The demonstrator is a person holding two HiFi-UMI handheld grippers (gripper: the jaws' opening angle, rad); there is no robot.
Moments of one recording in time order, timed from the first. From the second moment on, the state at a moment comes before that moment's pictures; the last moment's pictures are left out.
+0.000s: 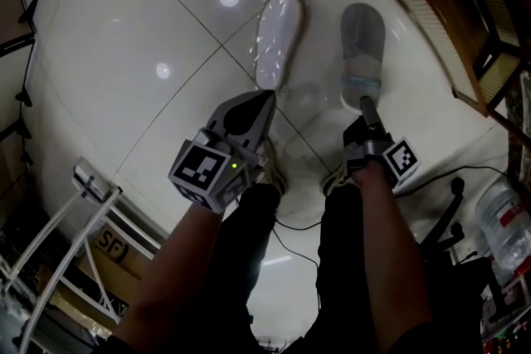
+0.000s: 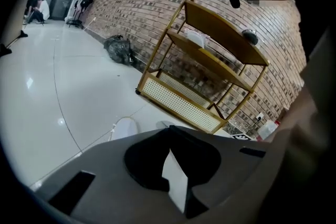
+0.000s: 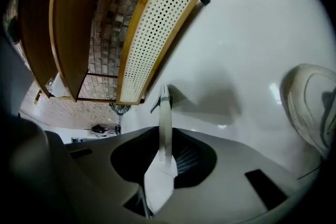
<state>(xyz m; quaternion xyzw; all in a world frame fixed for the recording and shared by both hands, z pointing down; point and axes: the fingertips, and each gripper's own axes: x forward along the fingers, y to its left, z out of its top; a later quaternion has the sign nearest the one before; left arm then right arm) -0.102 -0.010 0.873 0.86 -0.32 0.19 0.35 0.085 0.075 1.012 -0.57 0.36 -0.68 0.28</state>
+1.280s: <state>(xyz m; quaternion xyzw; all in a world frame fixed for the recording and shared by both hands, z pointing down) -0.099 -0.012 0.686 0.85 -0.35 0.15 0.36 0.079 0.061 0.736 -0.54 0.46 -0.63 0.30</state>
